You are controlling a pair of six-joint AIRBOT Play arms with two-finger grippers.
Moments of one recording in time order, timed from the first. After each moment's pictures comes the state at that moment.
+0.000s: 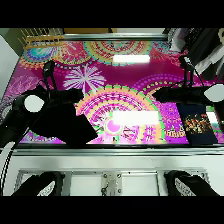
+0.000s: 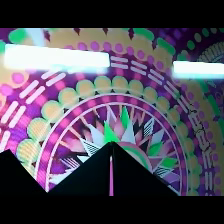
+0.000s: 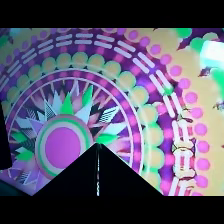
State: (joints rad) left arm -0.24 -1.01 0.98 1.15 -0.78 -1.68; right arm 0.02 -1.03 1.08 -0.97 1.04 1.29
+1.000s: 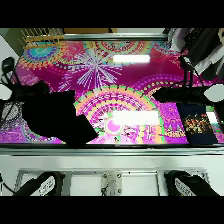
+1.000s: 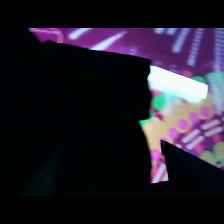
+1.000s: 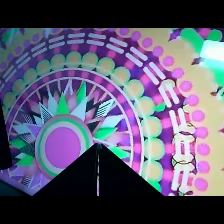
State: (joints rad) left arm 0.24 -1.13 1.11 1.41 -0.94 -1.67; right arm 0.02 -1.03 1.08 -0.97 1.04 1.29
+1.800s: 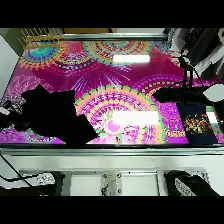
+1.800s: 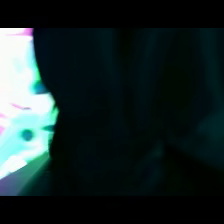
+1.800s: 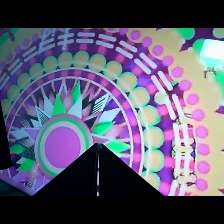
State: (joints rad) left arm 0.57 -1.46 0.94 1.33 -0.86 -1.60; right arm 0.02 -1.03 1.08 -0.97 1.04 1.29
